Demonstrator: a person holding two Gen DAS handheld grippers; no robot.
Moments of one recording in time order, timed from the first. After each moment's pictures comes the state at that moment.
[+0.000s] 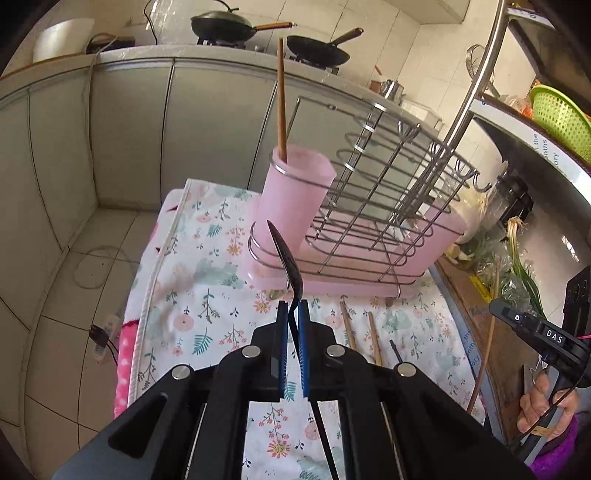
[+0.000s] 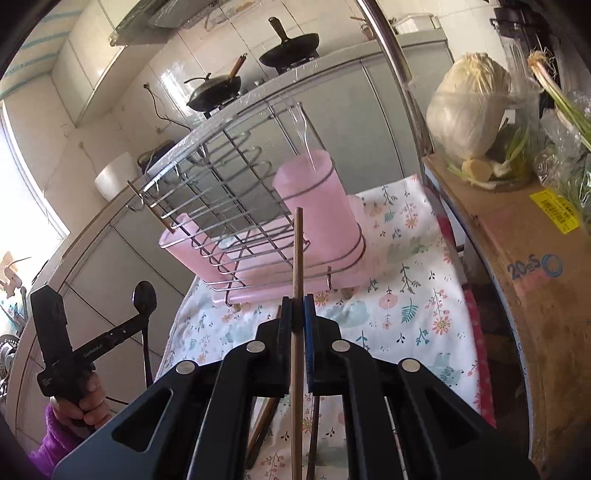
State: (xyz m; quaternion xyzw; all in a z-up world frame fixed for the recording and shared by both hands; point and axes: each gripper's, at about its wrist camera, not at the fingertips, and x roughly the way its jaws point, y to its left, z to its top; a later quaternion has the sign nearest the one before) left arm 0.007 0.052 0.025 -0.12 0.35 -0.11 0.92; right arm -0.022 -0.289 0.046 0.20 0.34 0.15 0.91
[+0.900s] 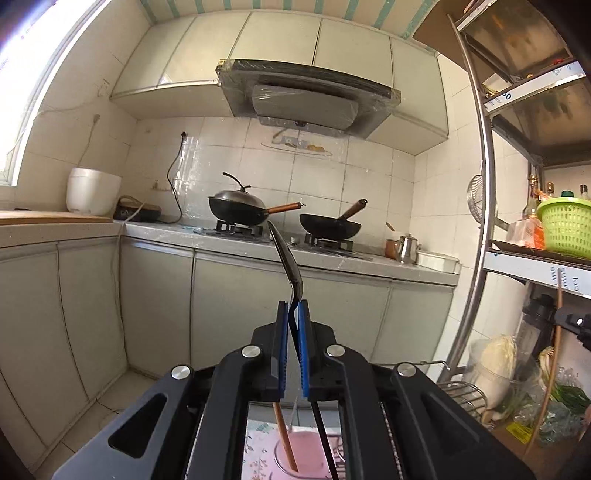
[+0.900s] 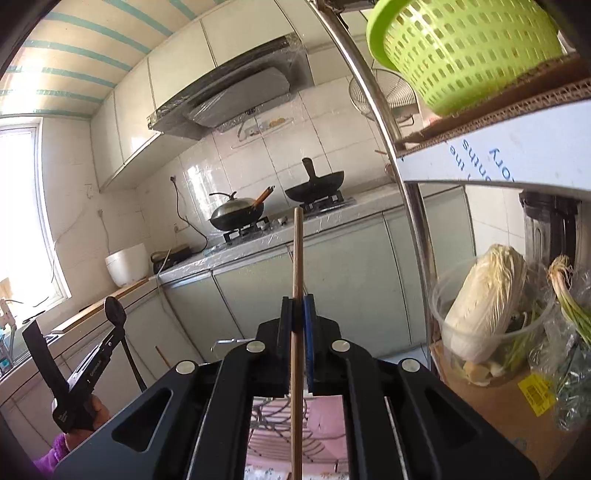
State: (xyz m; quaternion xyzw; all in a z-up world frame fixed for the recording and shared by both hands) left arm 0.069 0.041 0.167 -0.07 0.03 0.00 1.00; right arm 0.032 -0.305 0.202 0.17 0.11 0.11 0.97
